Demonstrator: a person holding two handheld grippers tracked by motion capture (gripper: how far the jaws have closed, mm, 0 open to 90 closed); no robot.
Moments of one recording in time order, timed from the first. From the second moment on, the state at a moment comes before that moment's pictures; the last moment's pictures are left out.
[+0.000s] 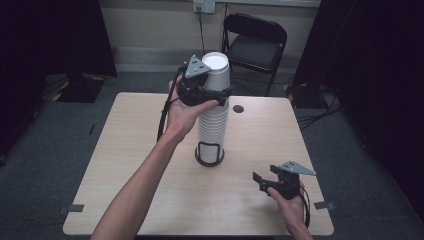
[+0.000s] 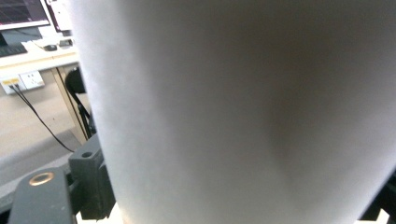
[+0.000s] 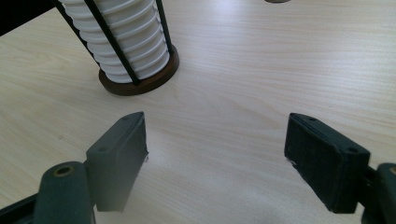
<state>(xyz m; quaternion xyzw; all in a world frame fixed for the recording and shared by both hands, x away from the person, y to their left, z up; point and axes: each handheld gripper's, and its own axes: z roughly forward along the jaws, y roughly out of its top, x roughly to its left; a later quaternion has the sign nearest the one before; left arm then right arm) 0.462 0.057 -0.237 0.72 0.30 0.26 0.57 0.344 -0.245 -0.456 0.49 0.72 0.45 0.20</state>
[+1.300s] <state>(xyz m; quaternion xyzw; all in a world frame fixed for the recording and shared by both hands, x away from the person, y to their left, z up) 0.451 0.077 -0.199 0.64 0.28 0.28 0.66 0.344 -0.246 -0.457 0.49 0.72 0.45 0.19</state>
